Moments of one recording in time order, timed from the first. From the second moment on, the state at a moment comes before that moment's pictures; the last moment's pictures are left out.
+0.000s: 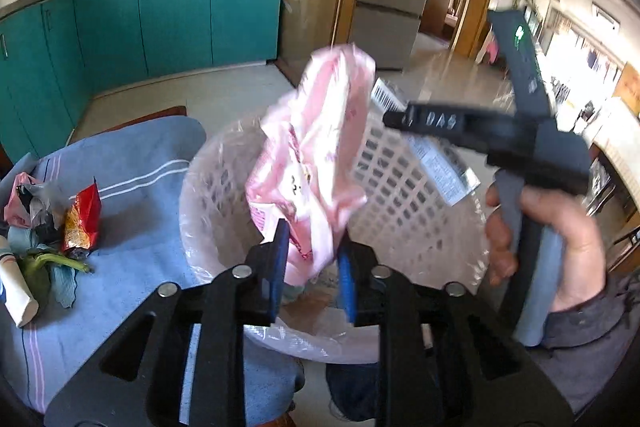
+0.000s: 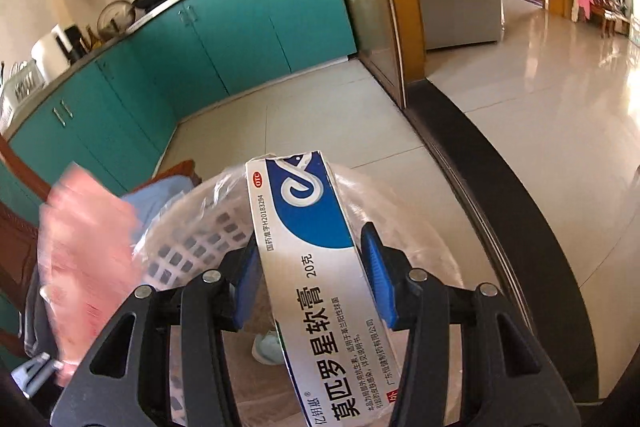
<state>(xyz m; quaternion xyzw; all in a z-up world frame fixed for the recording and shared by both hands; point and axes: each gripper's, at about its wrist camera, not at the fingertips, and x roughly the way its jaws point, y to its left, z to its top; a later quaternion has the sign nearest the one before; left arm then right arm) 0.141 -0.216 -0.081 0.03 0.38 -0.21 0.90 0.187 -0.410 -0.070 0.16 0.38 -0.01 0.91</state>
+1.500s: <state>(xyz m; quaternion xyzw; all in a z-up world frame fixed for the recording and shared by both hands) 0.076 0.087 -0.079 -0.07 0.36 0.22 0.90 0.180 -0.047 -0.139 -0.13 0.42 0.35 0.83</state>
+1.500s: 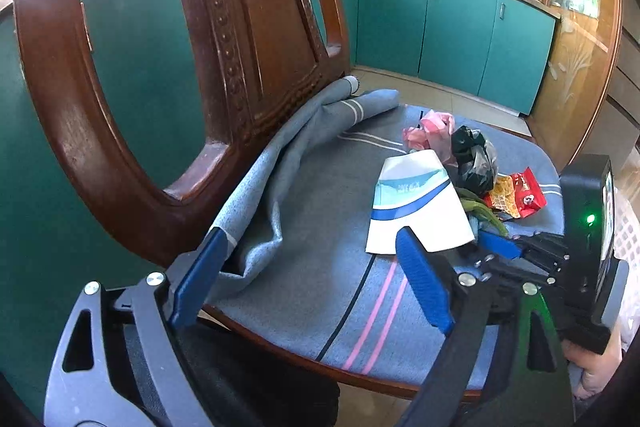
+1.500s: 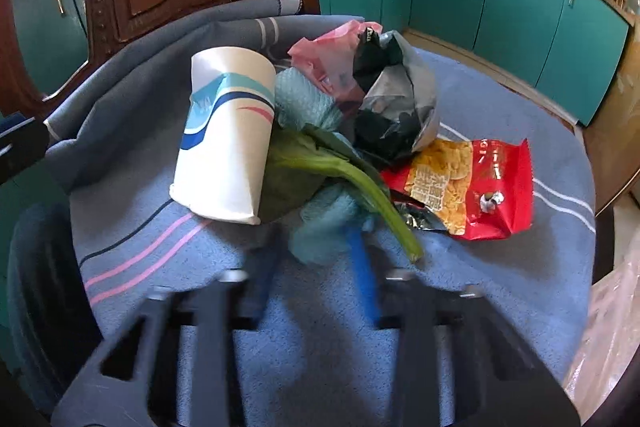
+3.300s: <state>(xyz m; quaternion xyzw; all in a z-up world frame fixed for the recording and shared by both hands) 0.088 0.069 -0.095 -0.07 0.40 0.19 0.89 0.179 -0.077 -0.123 -0.10 0.41 0.35 0.83</state>
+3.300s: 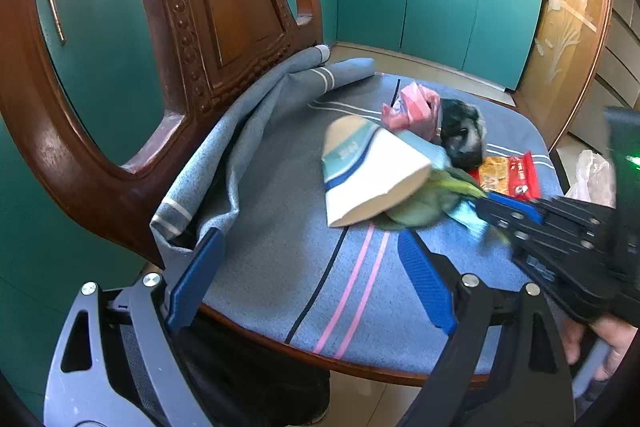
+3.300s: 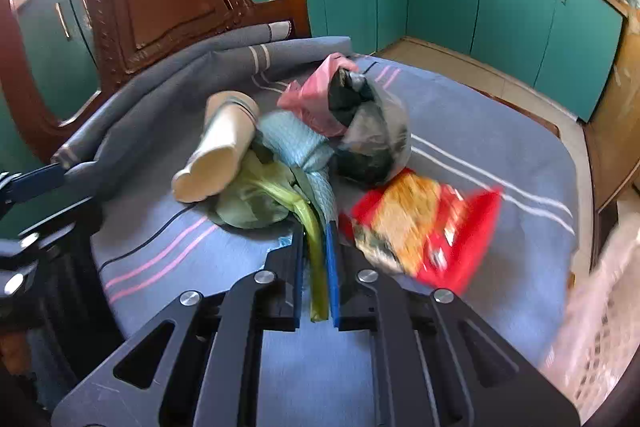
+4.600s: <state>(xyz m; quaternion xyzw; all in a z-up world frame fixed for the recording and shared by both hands) 0.089 0.068 -0.101 -0.08 0.40 0.19 0.89 0.161 -0.084 -0.138 -0.15 0.45 0.34 0.81</state>
